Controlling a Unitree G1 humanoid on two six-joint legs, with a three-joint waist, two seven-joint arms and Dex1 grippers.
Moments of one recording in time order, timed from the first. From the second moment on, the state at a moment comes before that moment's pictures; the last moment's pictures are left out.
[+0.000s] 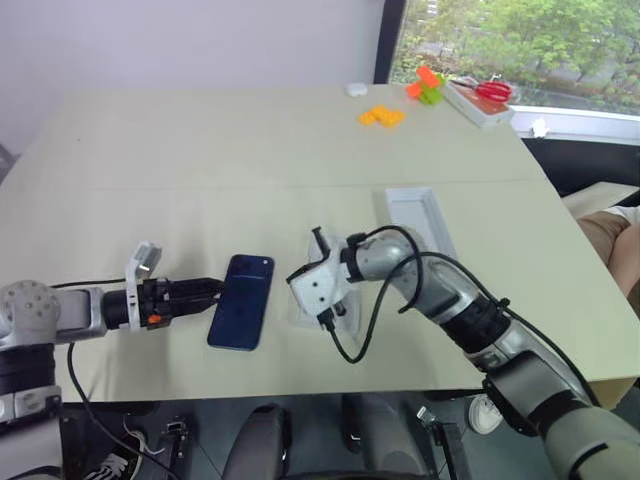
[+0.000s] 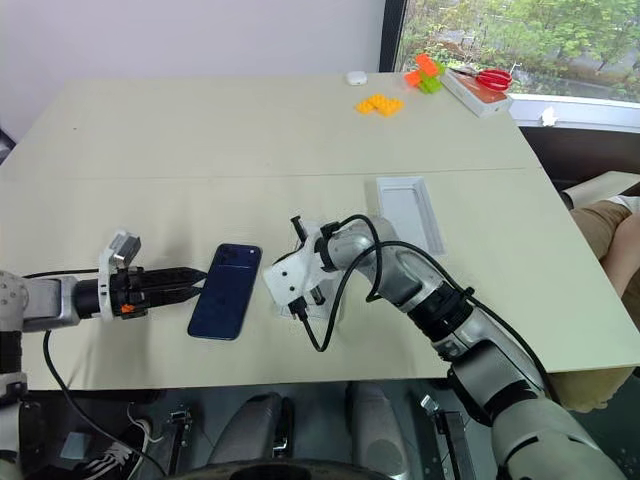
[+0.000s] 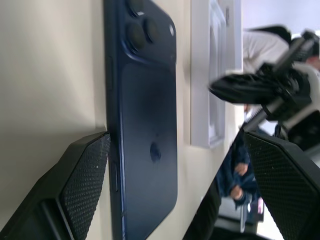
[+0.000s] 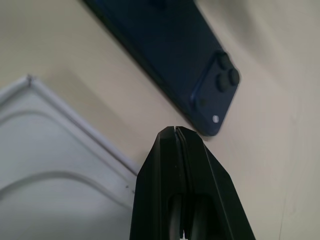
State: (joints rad) left arm -0.35 0.77 0.37 0.15 -0.94 1.61 -0.85; right arm -0.78 -0.41 0.62 0.10 -0.44 -0.18 1.03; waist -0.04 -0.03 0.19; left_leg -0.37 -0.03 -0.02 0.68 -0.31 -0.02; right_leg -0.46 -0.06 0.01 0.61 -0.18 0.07
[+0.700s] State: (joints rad) left arm -0.31 0.77 0.37 0.12 -1.05 1.61 -0.76; right arm -0.98 -0.37 0.73 0.38 -0.62 -0.43 1.02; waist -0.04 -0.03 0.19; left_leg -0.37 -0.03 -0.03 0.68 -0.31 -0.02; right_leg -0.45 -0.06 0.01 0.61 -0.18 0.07
